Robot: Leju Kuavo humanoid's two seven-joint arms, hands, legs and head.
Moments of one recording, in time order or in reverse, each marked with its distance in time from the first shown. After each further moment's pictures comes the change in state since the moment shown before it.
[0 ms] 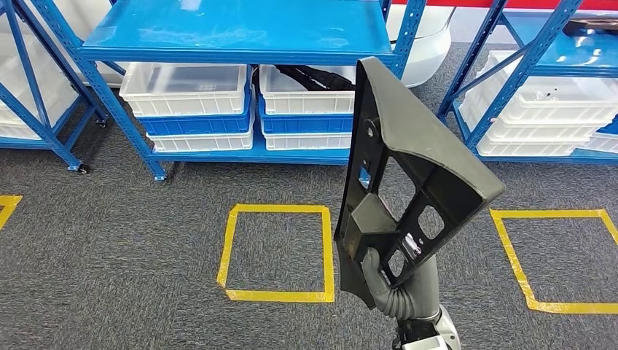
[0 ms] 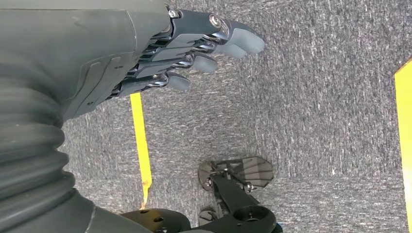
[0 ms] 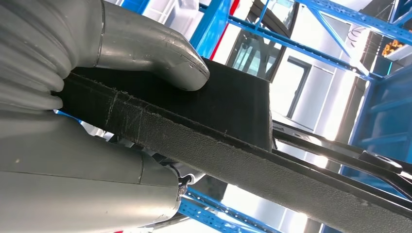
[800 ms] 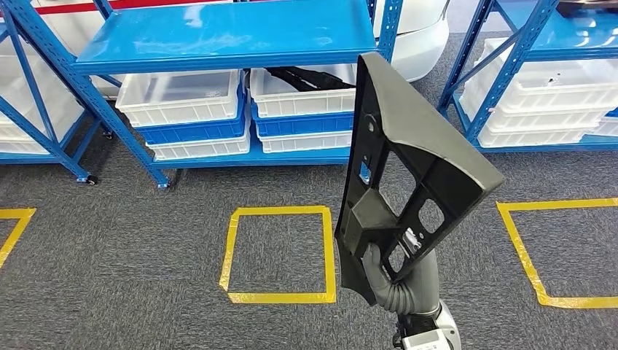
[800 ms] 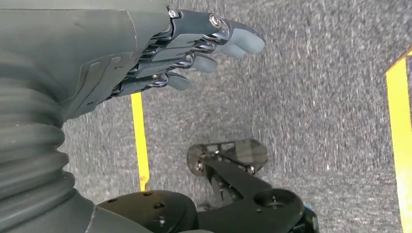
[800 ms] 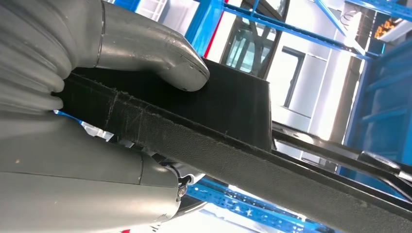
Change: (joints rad) left arm 0.001 0.016 0.005 0.001 0.014 -0.016 -0.009; right arm -0.018 0.002 -0.001 0.011 -0.005 0.003 -0.001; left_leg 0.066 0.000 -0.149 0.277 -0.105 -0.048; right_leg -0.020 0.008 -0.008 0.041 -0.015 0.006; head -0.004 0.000
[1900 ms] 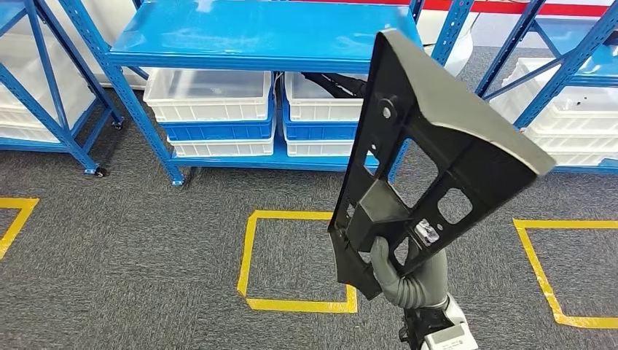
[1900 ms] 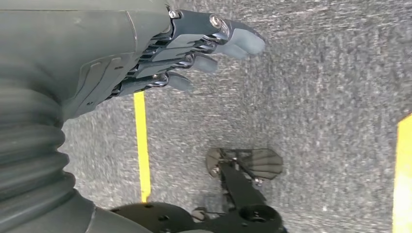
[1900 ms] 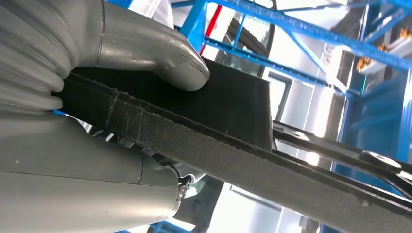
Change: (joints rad) left arm 0.007 -0.008 0.016 0.012 0.065 0.002 0.043; right arm -0.047 -0.035 0.000 -0.033 -0.124 0.068 0.004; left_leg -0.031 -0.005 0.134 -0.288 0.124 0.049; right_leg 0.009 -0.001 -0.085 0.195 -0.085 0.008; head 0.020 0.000
